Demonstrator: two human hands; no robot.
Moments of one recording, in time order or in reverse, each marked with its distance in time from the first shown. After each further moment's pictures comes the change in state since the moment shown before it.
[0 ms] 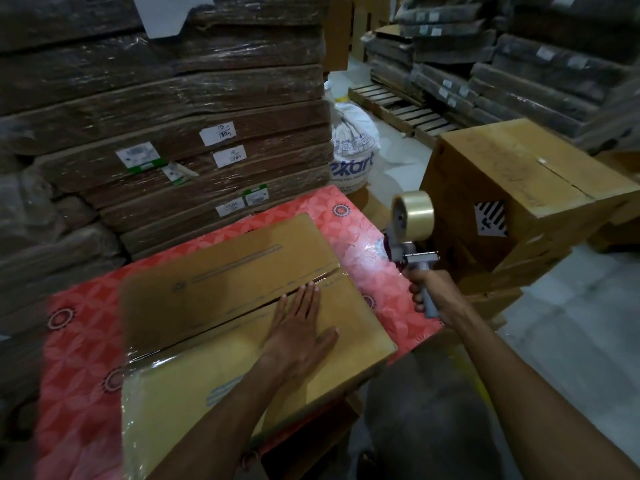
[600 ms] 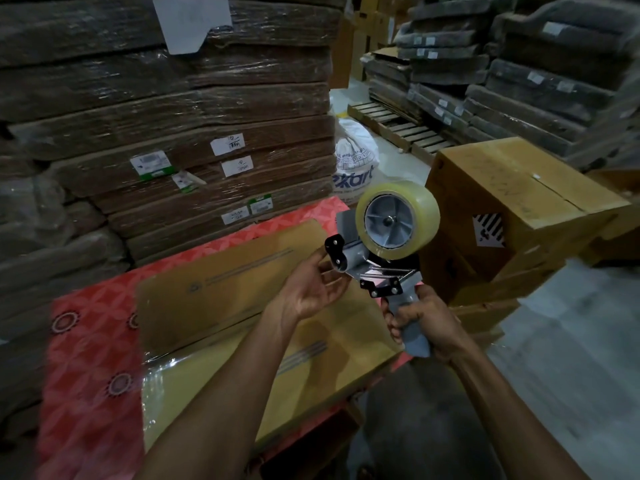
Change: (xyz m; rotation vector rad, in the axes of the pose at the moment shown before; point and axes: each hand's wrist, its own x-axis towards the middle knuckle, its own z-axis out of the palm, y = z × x) left_hand 0.048 0.018 -0.099 -2.116 -0.303 -0.460; right_hand -0.118 -0.031 0.047 0.087 -0.346 -0.178
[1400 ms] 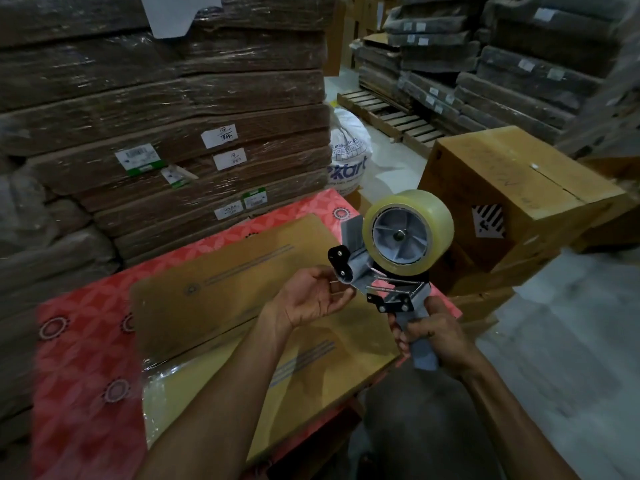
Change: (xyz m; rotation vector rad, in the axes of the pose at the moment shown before) left_hand -0.004 0.003 -0.023 -0.005 -0.217 -0.207; right_hand -0.015 0.014 0.011 -0.037 0.052 -0.022
